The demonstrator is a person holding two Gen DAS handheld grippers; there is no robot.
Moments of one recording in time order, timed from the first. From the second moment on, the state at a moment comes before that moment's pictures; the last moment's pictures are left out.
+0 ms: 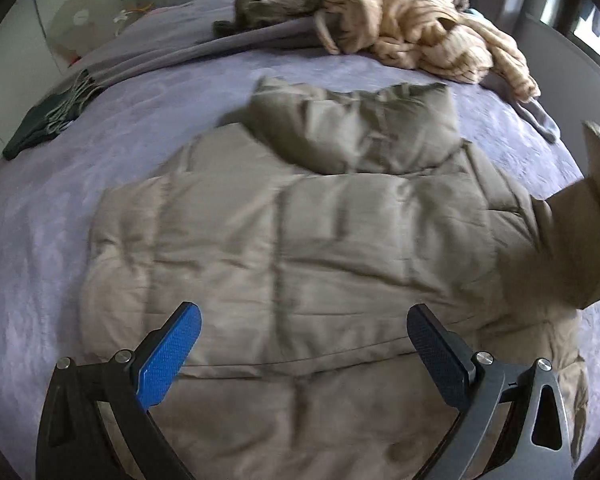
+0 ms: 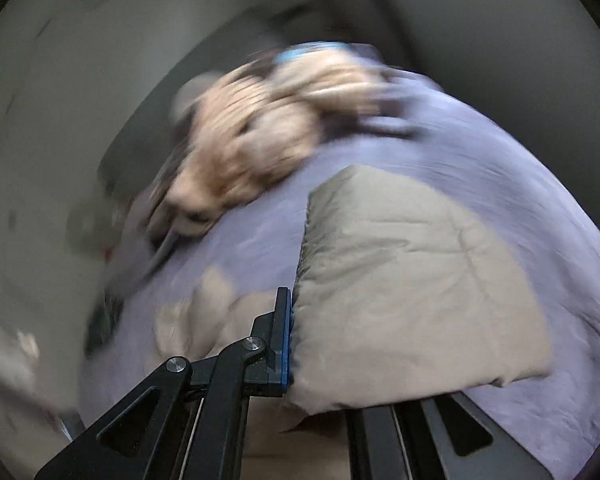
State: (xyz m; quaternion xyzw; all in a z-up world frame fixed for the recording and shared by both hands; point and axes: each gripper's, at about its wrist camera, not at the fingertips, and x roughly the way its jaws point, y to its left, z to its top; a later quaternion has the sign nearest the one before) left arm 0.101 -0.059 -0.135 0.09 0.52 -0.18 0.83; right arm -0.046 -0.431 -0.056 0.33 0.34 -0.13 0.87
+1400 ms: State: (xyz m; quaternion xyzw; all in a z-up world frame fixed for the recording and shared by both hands) left arm 0.174 0.027 -0.170 -0.18 0.57 -0.28 0.76; right arm 0.057 -0.264 -0.095 0.30 0.43 0.02 0.85
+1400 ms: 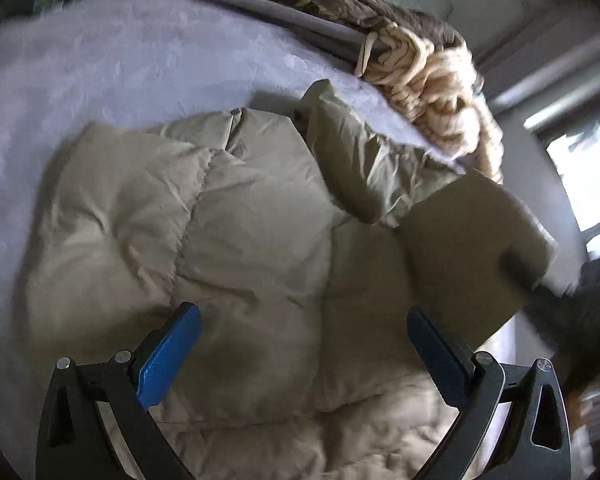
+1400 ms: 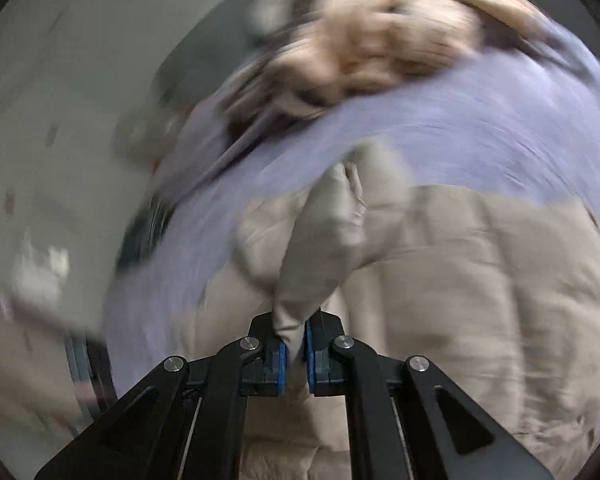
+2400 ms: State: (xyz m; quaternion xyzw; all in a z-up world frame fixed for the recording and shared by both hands) left arm 0.159 -0.023 -0.166 -0.12 0.57 -0.32 0.75; right arm -0.097 -0.427 -0.162 0.51 0.40 -0.14 0.75
